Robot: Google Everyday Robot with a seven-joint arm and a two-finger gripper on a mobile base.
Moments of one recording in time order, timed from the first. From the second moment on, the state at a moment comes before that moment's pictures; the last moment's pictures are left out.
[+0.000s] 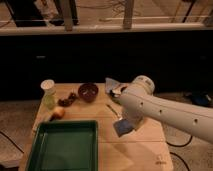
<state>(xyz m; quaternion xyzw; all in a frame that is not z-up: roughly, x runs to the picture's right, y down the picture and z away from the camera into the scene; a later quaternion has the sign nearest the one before) 0.116 0.161 0.677 -0.28 -0.08 -0.35 0.89</state>
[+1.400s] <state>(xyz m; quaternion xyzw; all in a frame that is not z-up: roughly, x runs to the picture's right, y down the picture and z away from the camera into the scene) 0.043 0.148 0.655 -0.26 -0.12 -0.44 0.85</state>
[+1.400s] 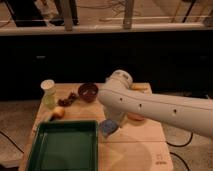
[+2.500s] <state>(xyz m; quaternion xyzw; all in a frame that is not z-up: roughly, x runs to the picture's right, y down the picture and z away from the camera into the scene) -0.007 0.131 0.639 -0.25 -0.15 -0.50 0.82</state>
